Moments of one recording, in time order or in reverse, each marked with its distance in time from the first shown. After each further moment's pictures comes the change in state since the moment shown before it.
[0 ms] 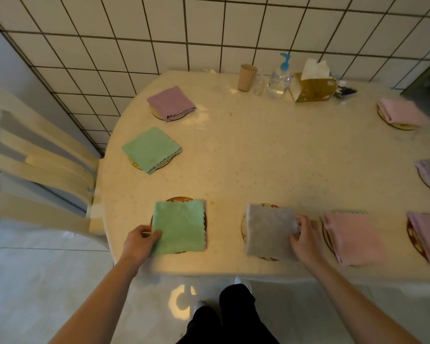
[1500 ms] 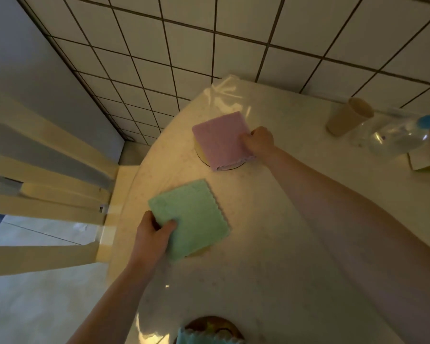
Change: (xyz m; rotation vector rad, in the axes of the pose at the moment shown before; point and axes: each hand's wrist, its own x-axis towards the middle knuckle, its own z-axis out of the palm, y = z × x) left_hand 0.201 0.175 -0.037 -0.342 0.131 -0.022; right_hand 0.389 -0.444 0.182 -0.089 -0.307 -0.173
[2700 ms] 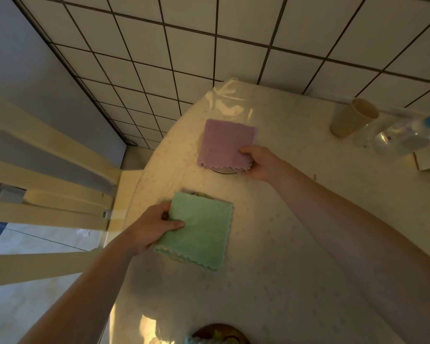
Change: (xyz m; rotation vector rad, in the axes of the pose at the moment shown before) left_hand 0.051 0.026 -0.022 0.171 -0.509 -0.086; right_hand -0.044 0.001 0.008 1.151 -0.428 0.357
